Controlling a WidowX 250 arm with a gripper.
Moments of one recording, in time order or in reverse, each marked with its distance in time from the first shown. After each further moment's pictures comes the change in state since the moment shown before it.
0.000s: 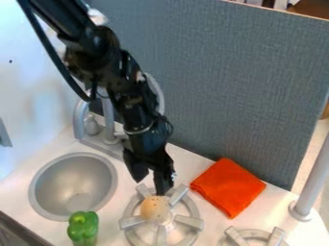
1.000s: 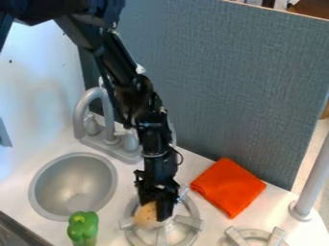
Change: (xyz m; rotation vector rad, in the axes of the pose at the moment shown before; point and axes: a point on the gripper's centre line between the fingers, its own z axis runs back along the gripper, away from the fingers) arm 0.006 0.004 -0.086 -0.158 0.321 -0.043
